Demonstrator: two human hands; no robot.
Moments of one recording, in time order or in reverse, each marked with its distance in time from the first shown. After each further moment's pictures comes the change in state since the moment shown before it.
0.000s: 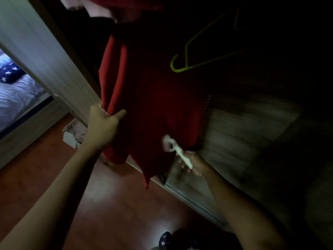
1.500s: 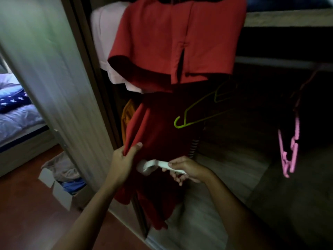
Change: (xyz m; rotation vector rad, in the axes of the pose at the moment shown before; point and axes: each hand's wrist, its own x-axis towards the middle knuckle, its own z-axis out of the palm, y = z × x) left_hand -0.018 0.004 0.019 -0.376 -0.040 -0.117; right_hand -0.147 -0.207 0.028 -0.423 -0.354 -0.280
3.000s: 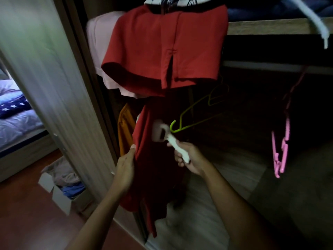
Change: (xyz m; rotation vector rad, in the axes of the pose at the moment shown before) left_hand -0.018 -0.005 0.018 -0.042 -0.123 -0.043; right_hand -0.004 -0.032 -0.015 0.387 0.239 -0.168
